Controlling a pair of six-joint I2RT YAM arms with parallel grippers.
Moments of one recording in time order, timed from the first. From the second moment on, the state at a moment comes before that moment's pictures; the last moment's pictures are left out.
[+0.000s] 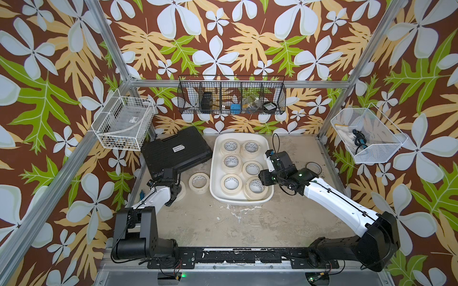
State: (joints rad) left arm 0.06 1.40 0.69 -0.48 -0.31 -1.03; right arm 0.57 1.38 1.11 -0.60 0.06 0.30
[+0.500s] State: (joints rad) left arm -0.04 1.04 0.82 -0.56 -0.31 -0.86; right arm 0.56 1.63 1.29 -0.54 0.02 0.40
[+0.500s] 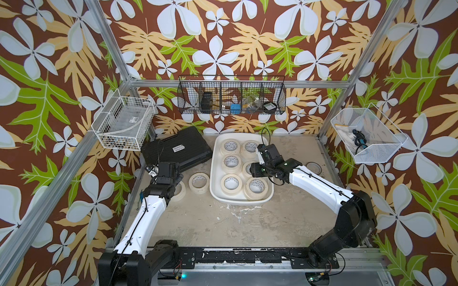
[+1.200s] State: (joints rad) left arm -0.05 0.98 0.90 -0.66 0.00 -0.51; right arm 0.56 2.04 1.65 -0.50 -0.01 0.45
